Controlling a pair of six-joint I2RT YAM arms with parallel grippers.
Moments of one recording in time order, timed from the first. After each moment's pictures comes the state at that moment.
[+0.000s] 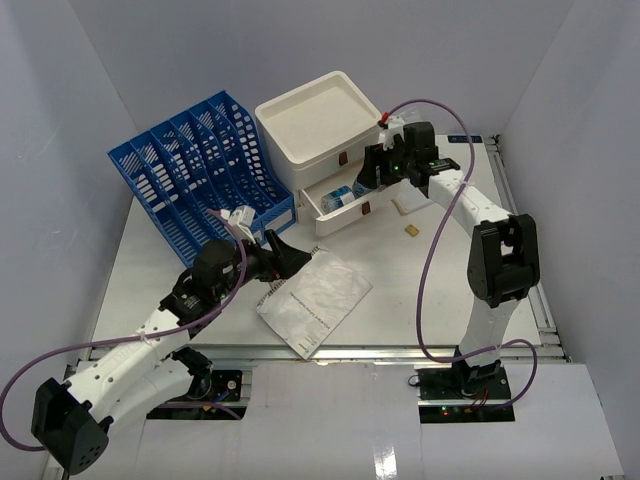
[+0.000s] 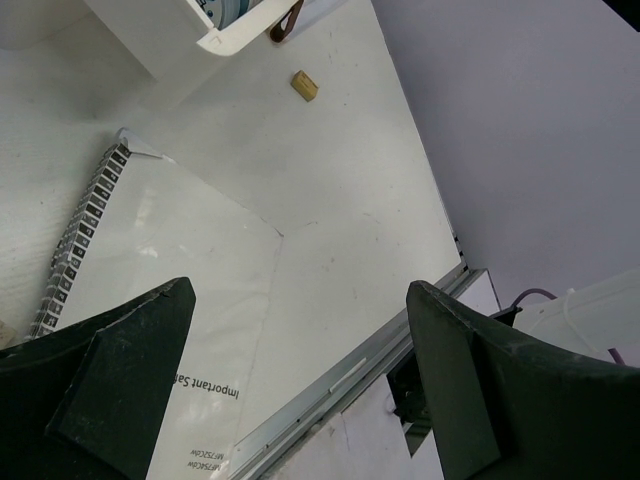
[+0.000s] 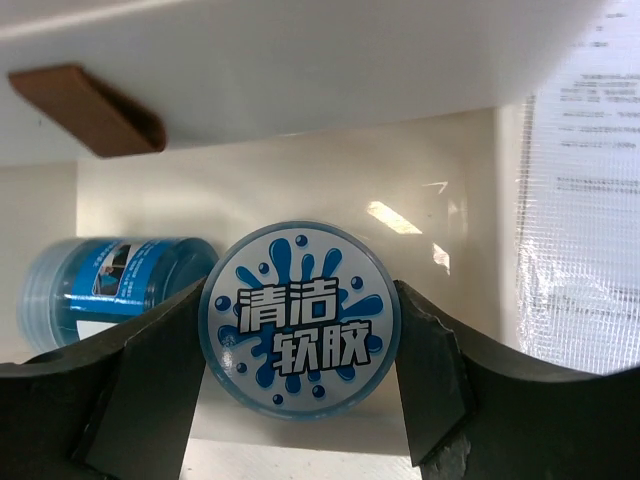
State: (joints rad) left arm -0.64 0.81 0.57 0.01 0.14 -0.76; right arm 0.31 1.88 1.53 -0.25 -0.37 0.01
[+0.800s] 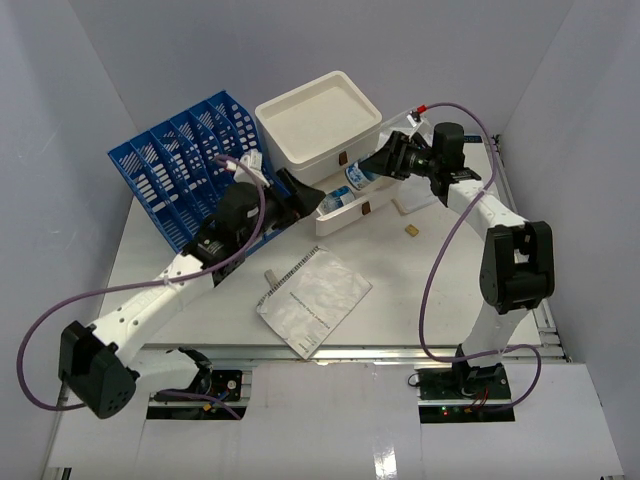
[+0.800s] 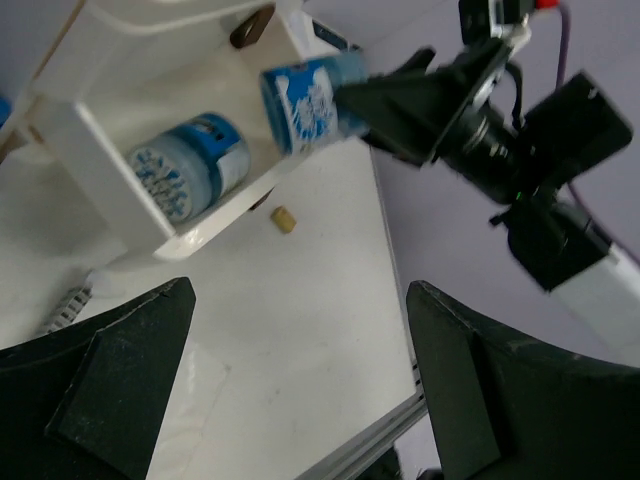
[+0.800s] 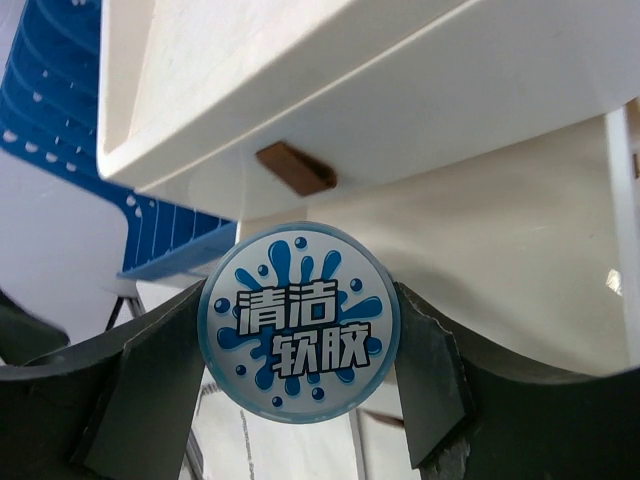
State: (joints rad) left arm -0.64 1.12 0.92 -0.01 -0.03 -0.85; right arm 0.20 1.82 1.39 0.12 -0.77 0.57
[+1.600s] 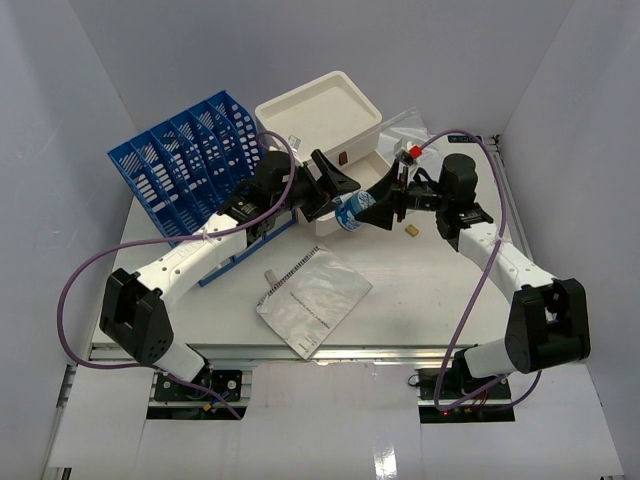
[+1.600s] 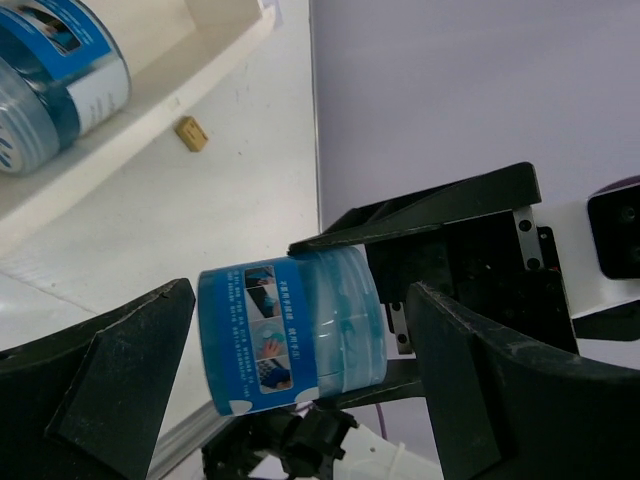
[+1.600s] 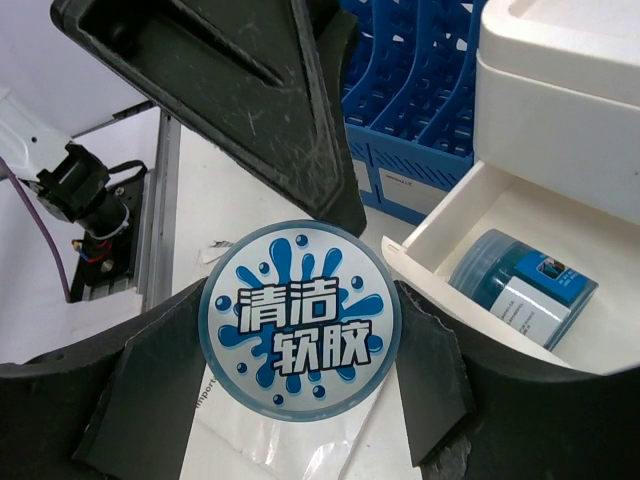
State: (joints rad) left arm -0.64 1.52 1.30 -0.13 0.23 -1.11; right arm 0.28 1.41 0.98 0.33 -1.15 0.14
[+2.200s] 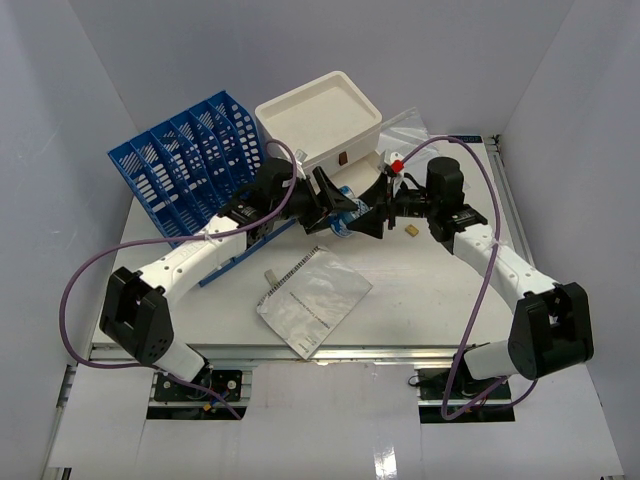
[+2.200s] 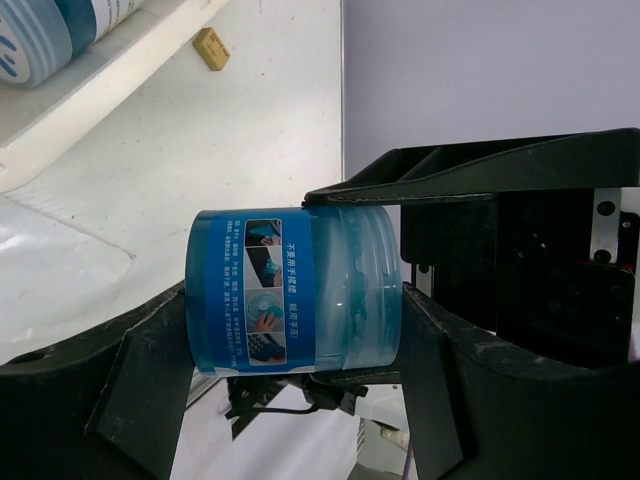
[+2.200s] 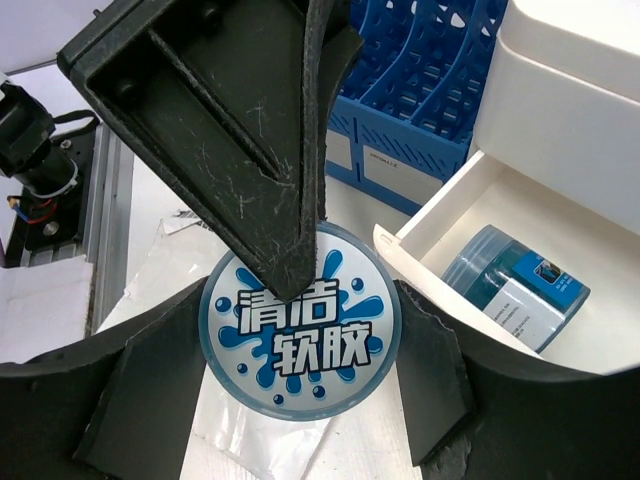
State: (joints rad) left arm -0.62 1.52 1.25 -0.18 0.38 -1.07; right arm 0.36 1.39 1.01 0.13 -1.04 -0.12
